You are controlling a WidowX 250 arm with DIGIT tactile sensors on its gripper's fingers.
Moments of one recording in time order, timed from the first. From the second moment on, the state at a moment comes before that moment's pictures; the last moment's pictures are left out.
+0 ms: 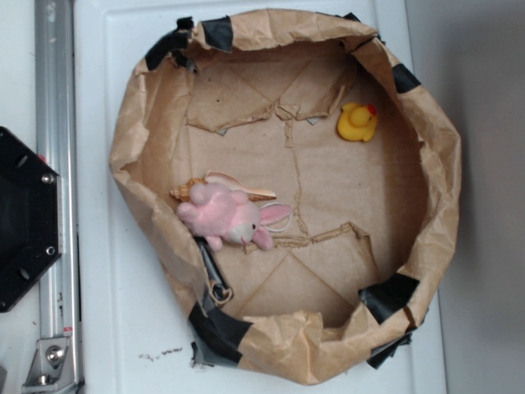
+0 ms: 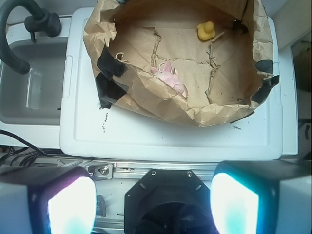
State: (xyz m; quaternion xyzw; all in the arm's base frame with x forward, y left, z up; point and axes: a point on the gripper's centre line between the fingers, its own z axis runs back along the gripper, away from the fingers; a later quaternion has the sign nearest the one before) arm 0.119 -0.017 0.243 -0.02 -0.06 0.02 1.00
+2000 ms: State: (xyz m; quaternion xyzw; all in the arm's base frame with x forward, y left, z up) arm 0.276 0.060 0.134 0.03 0.01 0.02 1.00
